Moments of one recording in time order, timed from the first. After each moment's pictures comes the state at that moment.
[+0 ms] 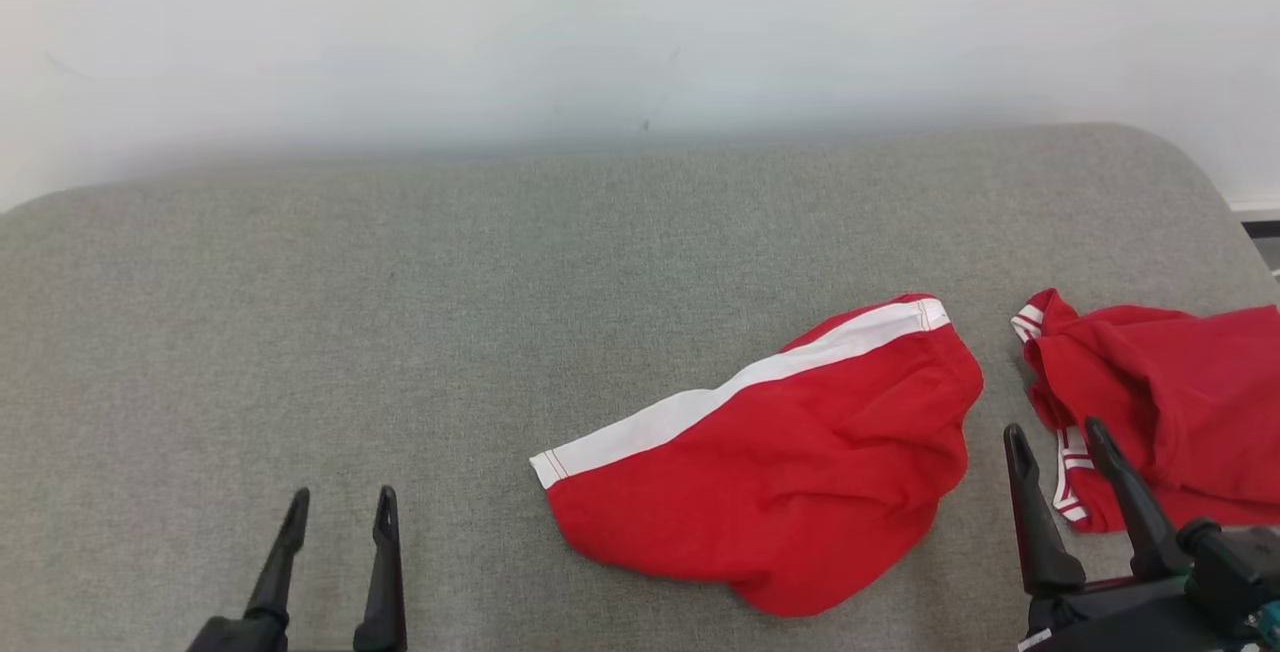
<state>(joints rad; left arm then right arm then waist) -0.03 0.18 -0.21 -0.11 -0.23 0.22 -0.20 0.05 -0.22 0.16 -0.18 0.26 0.13 -0.11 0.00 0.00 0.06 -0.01</state>
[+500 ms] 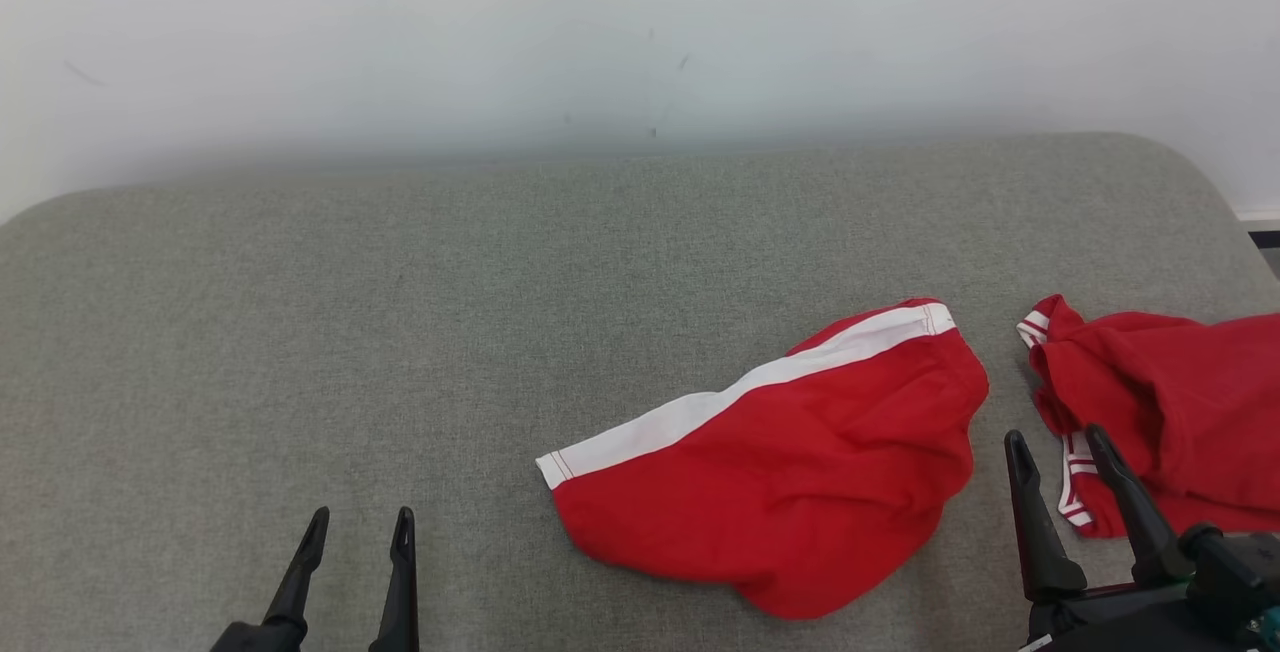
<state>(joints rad) -0.01 0.19 -0.24 -0.12 -0.23 0.22 -0.15 0.07 -0.20 0.15 -0.21 0.24 0.13 -0.08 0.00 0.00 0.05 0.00</state>
